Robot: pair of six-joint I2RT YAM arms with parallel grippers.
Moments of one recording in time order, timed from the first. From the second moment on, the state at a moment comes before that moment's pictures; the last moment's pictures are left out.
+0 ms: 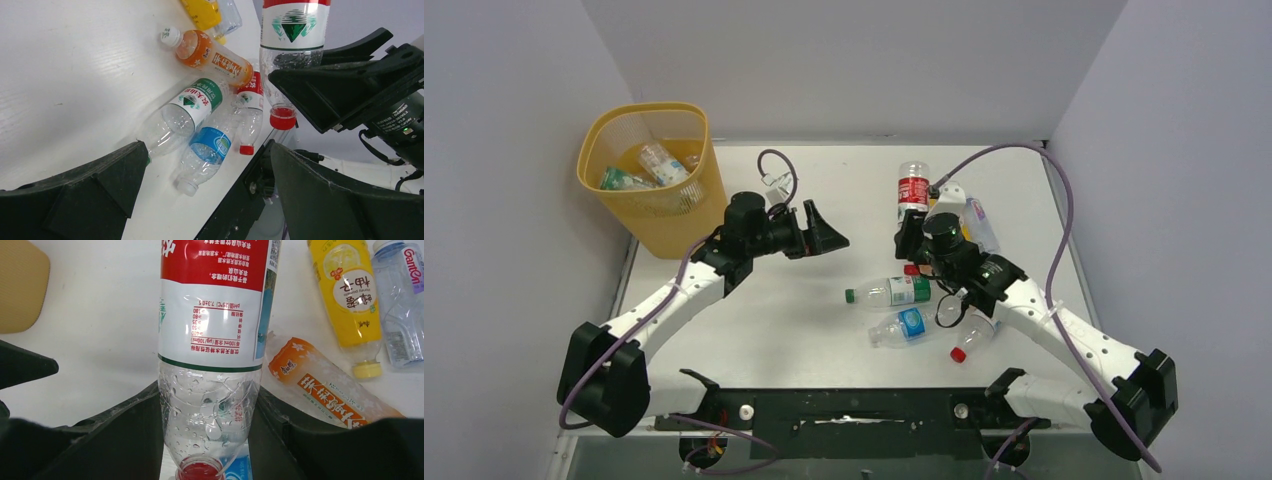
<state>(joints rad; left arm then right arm) -0.47 1.29 0.86 0.04 0.53 -0.75 0.69 1.12 0.93 -0.35 0.29 0.46</state>
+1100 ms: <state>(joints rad) -0.40 1.29 0.73 0.34 0.62 -1.05 0.77 1.07 0.83 -0.31 0.23 0.50</state>
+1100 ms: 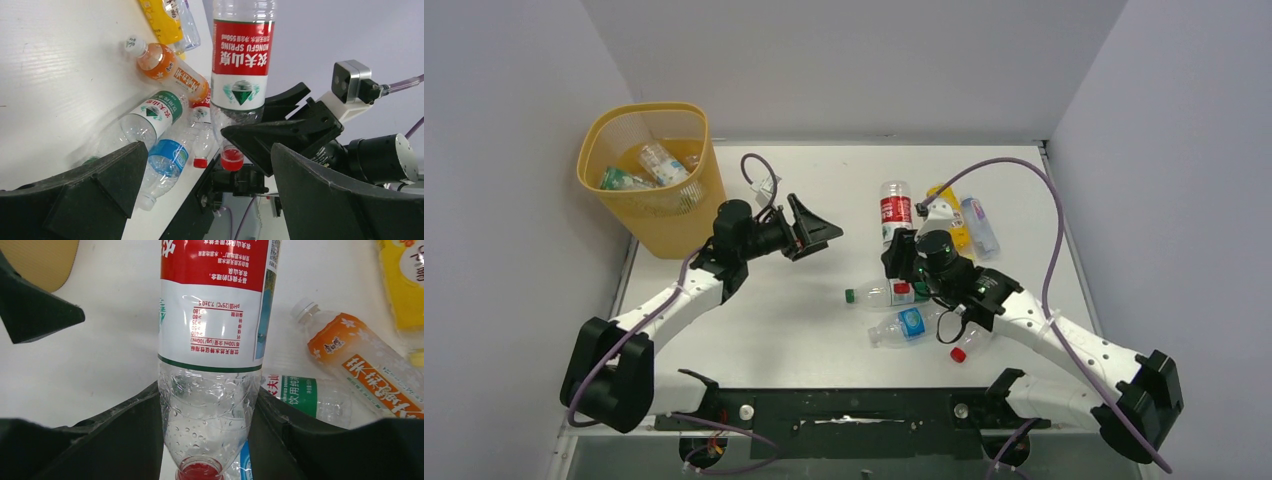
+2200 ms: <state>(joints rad) -0.41 1.33 0.73 0.29 0.58 -1.03 1.07 1.34 0.98 -0.28 0.24 0.48</state>
